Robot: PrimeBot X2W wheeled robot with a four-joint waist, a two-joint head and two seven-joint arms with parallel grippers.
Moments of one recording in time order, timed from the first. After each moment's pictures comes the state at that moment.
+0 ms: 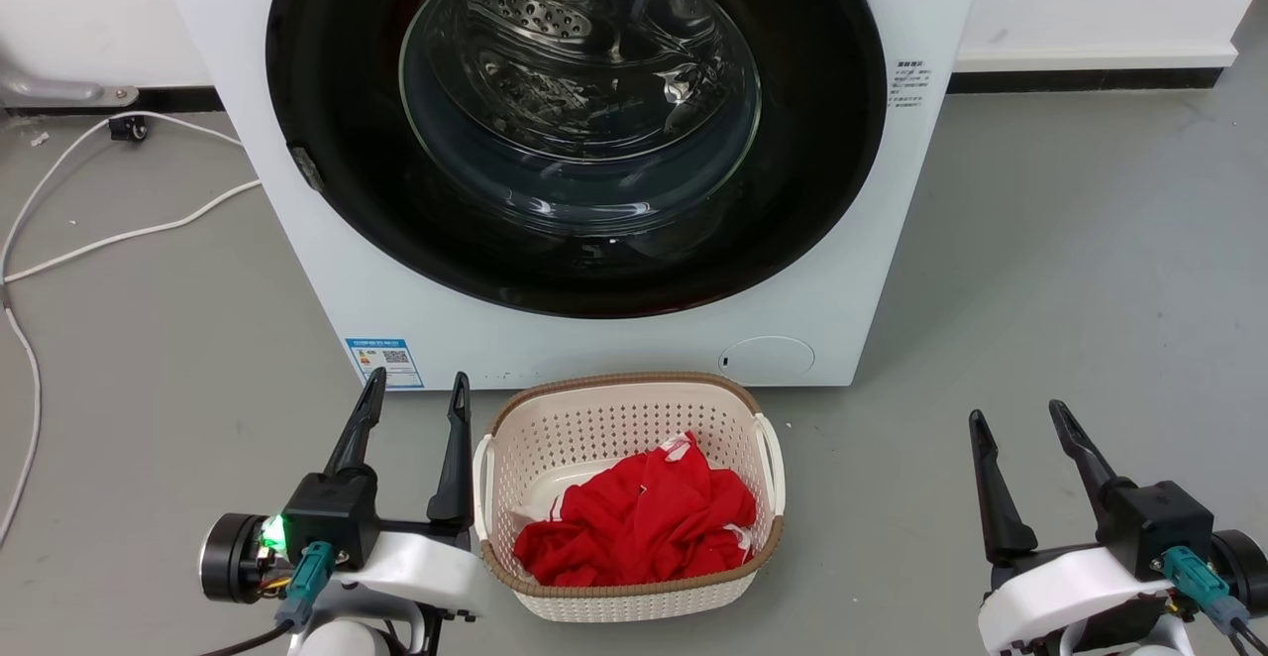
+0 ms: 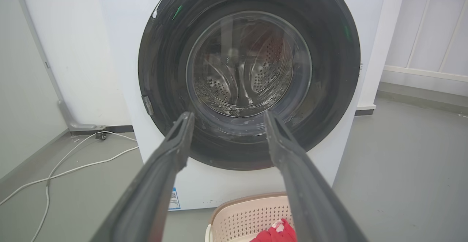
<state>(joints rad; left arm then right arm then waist) -0.09 0.07 -0.09 0.14 -0.07 -0.01 -0.26 0.00 -0.05 -0.02 0.11 0.01 0.13 -0.18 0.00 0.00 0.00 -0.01</state>
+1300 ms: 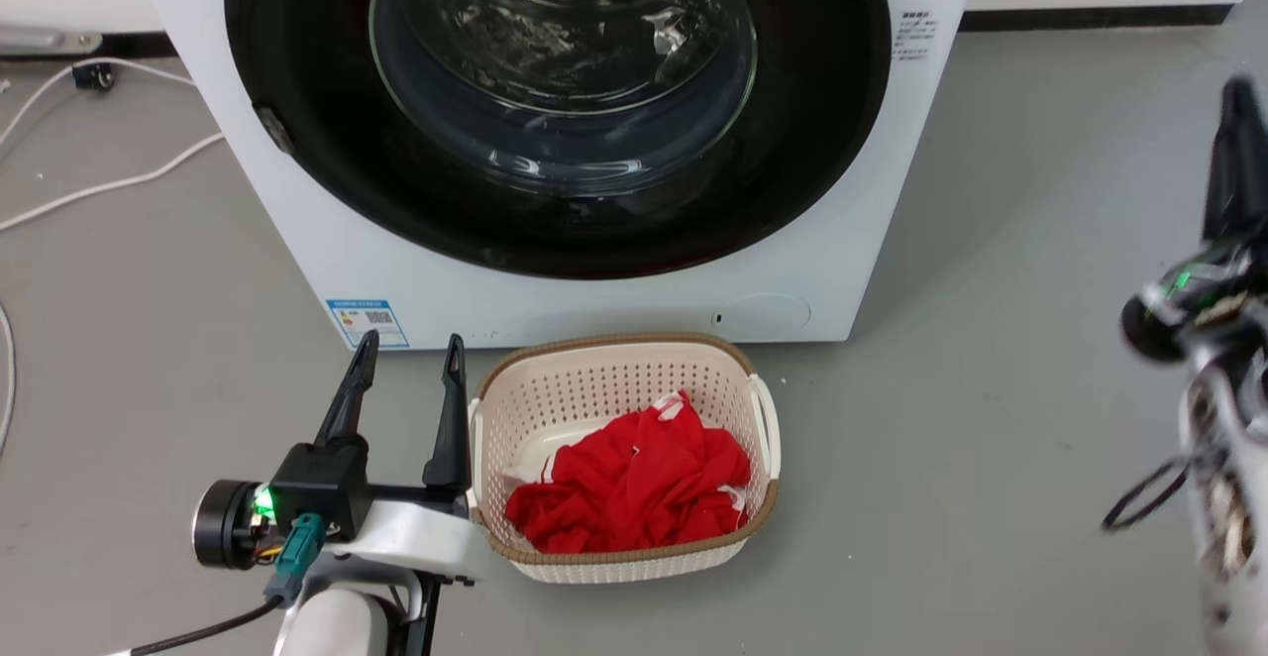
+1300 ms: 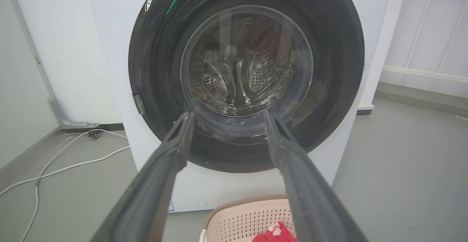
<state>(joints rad) -0.13 0.05 -0.07 0.13 -0.07 -0.02 -0.26 -0.47 -0.16 -0.10 0.23 1.70 0.13 -0.07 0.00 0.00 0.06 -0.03</state>
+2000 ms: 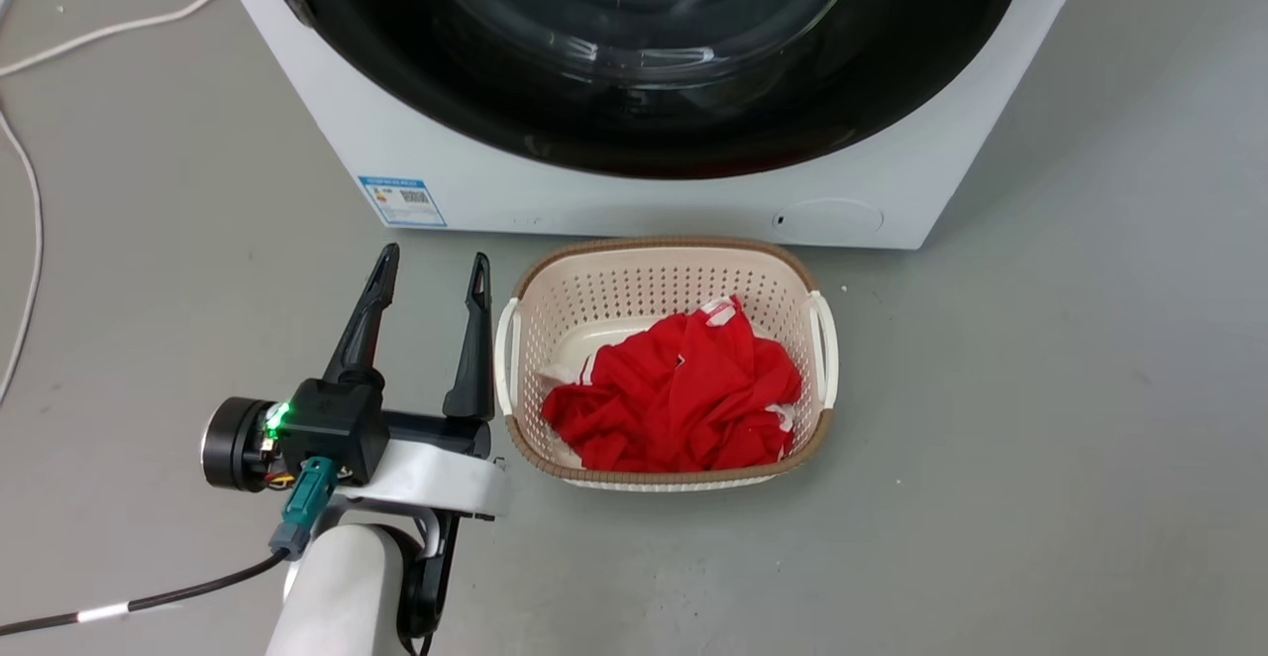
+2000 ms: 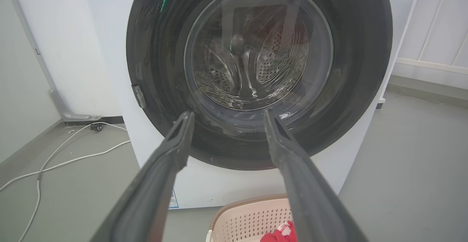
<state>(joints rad) -0.23 0.05 -0.11 0.09 -0.07 -0.03 -0.26 -1.31 -0.43 0.24 0.90 1.47 0.13 0.28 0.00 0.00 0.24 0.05</state>
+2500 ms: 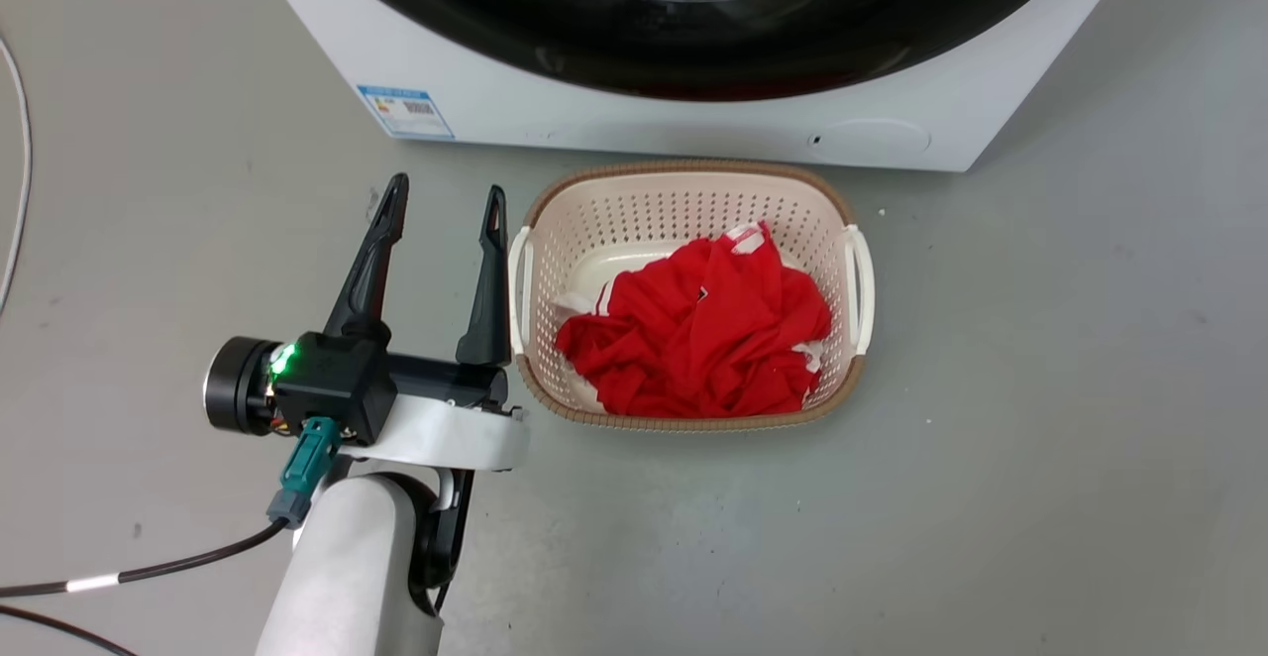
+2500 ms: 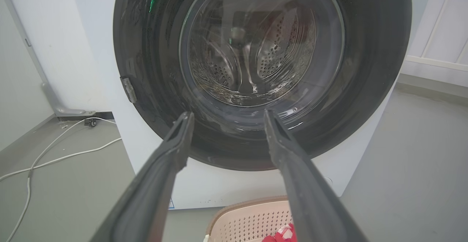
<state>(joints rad) -0.31 0.05 -0.14 0.04 -0.08 -0.01 -0.26 -1.60 -0.34 0.39 1.16 1.29 0.13 0.43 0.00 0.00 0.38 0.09</state>
